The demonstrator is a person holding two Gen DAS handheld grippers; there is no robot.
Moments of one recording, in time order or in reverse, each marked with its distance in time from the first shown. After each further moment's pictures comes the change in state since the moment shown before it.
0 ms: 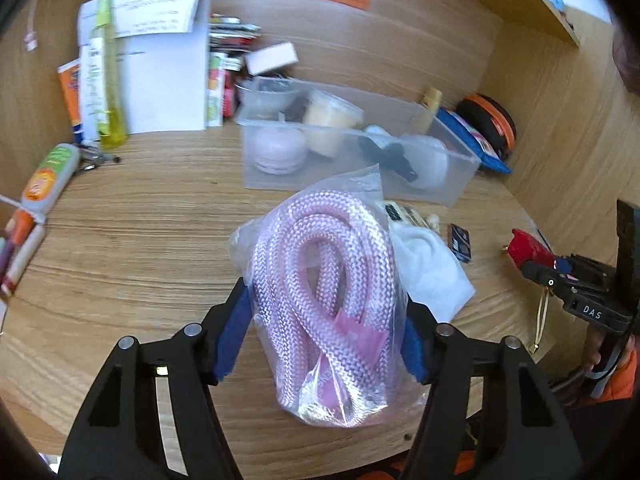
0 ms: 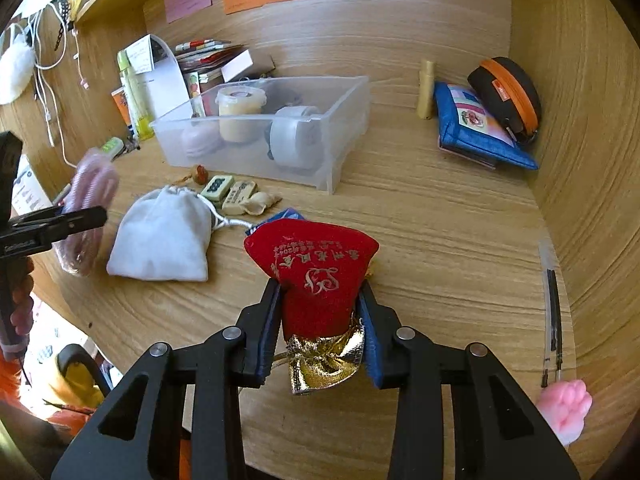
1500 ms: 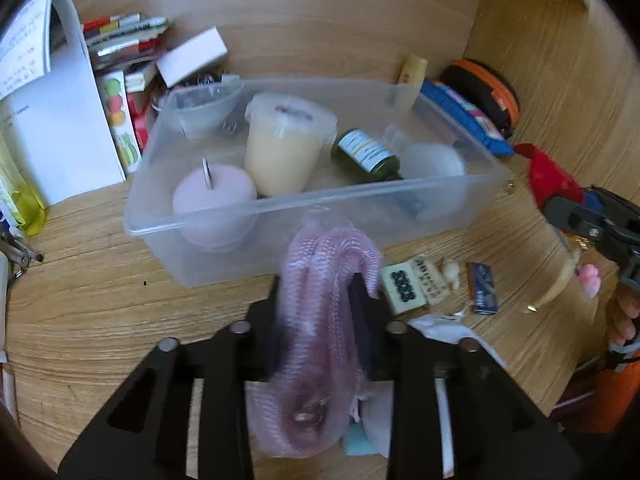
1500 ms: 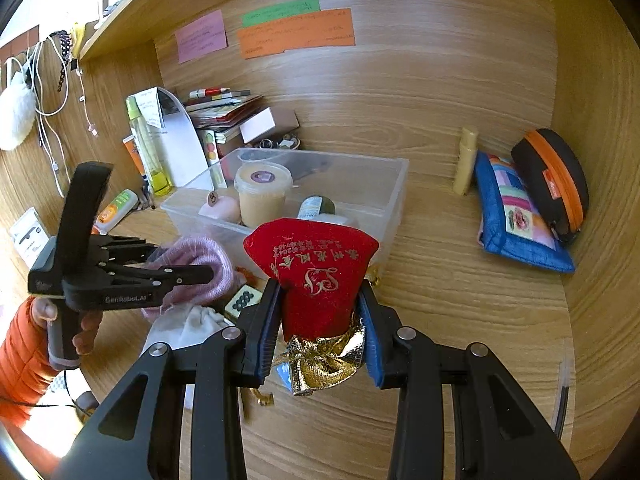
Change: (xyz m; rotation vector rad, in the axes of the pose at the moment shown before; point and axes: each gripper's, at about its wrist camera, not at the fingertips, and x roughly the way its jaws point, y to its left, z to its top) left arm 0.087 -0.016 0.076 0.186 0.129 -0.095; right arm 0.014 0.022 0.090 -0.030 -0.106 0.061
